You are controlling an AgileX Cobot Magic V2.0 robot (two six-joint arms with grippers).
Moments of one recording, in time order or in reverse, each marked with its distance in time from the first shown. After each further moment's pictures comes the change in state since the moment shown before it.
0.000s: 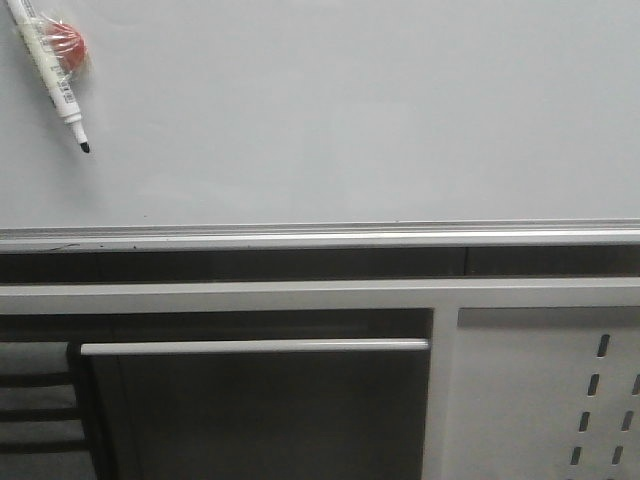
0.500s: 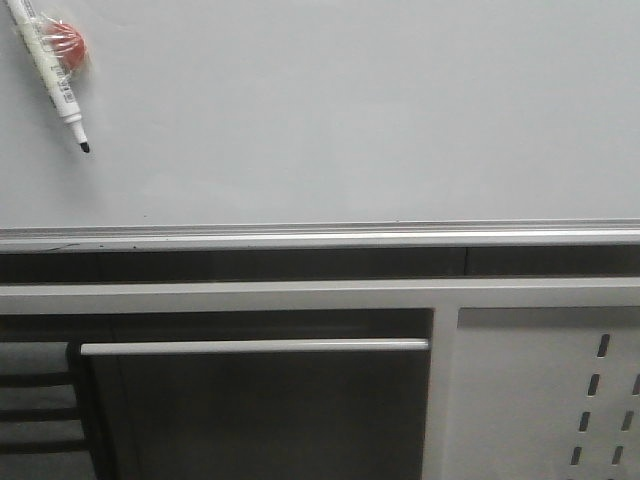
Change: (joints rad) left arm 0.000 0.000 0.000 -0.090 0.000 0.000; right arm 0.000 0.000 0.000 0.233 -0.025 0.000
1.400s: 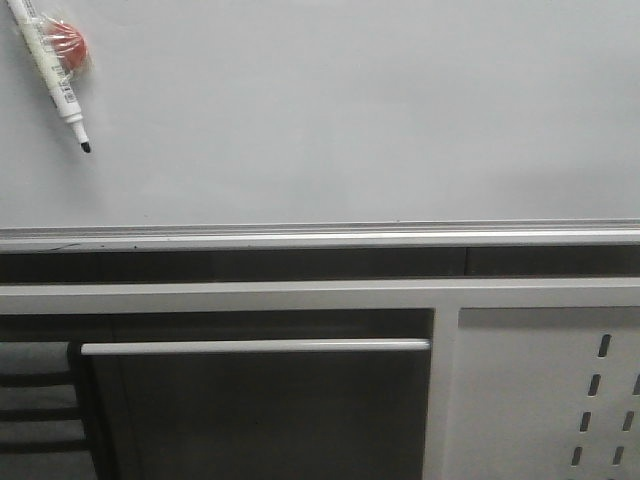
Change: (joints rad) left arm 0.000 0.293 -0.443 -0.274 0.432 0.168; right arm 0.000 0.419 -0.477 0.195 0.477 -0.035
